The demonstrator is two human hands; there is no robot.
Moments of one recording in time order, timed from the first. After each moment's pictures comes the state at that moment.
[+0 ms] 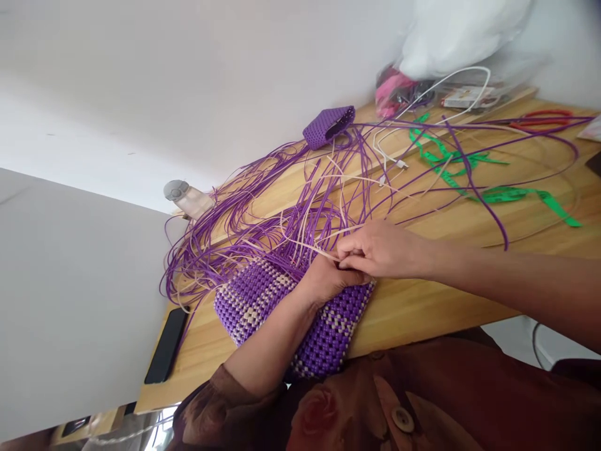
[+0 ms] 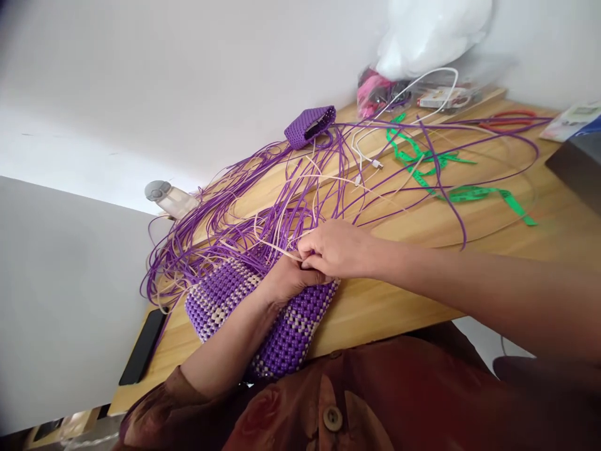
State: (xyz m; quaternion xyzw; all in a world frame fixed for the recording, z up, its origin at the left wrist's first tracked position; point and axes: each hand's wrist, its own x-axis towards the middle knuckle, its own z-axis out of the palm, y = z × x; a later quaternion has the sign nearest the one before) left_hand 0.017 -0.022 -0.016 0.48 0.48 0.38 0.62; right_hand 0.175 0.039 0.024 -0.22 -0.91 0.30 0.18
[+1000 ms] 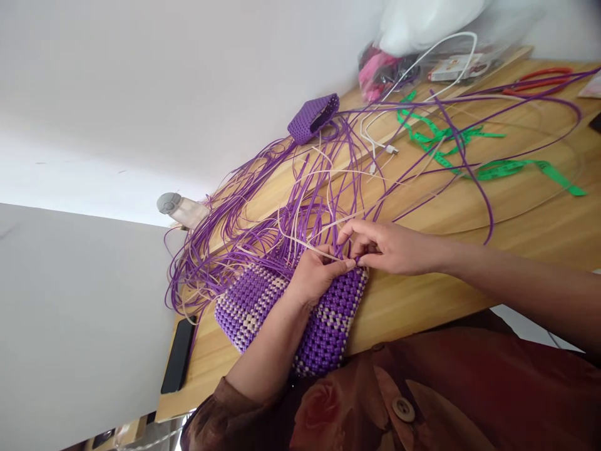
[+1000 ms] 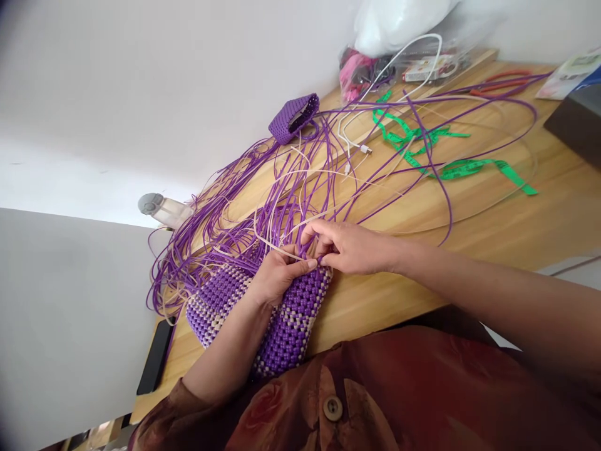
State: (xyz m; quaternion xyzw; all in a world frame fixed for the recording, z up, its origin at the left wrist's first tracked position) left_hand 0.009 -0.024 -0.008 0.44 0.55 0.37 0.61; right_hand 0.205 0.029 -0.014 -0.25 -0.77 0.54 0.21
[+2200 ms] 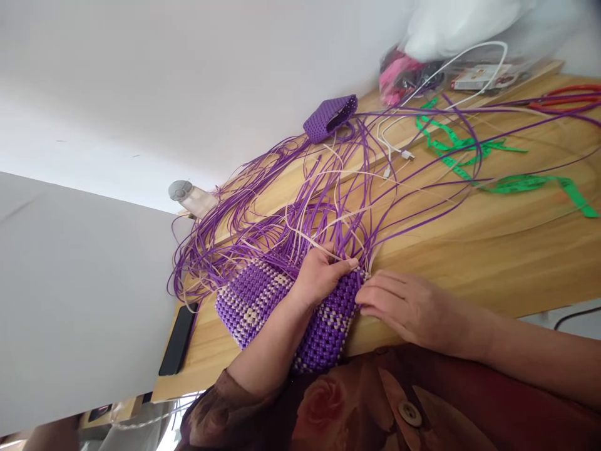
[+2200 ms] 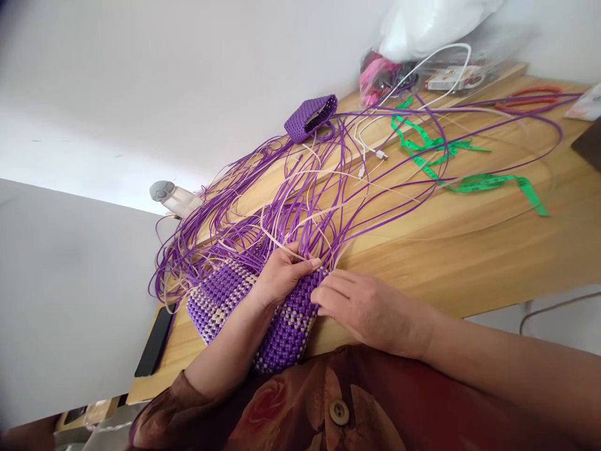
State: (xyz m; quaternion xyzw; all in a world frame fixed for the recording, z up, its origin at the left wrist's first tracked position) left_hand 0.004 -0.028 -0.013 0.50 0.56 0.37 0.55; right_hand 0.202 -0.046 -0.029 -0.16 -0.92 0.10 0.34
